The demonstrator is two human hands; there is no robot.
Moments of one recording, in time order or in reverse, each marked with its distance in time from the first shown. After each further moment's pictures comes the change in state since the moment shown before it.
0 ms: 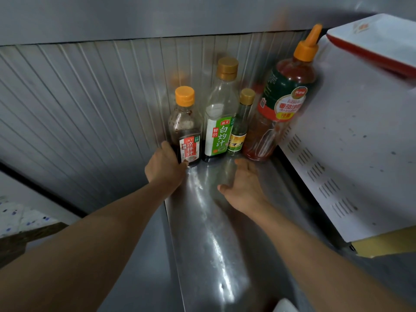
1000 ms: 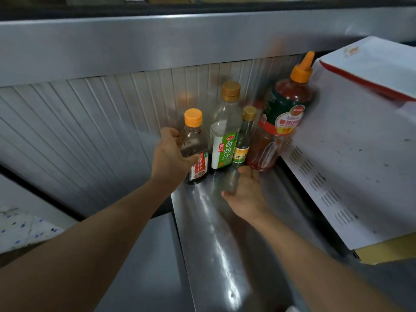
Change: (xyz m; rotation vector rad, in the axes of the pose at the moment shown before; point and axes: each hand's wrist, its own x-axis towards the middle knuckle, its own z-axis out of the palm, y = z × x) left_hand 0.004 0.018 -0.052 -0.451 0.080 0.292; right_hand -0.001 -0.017 -0.002 0.060 0.071 0.037
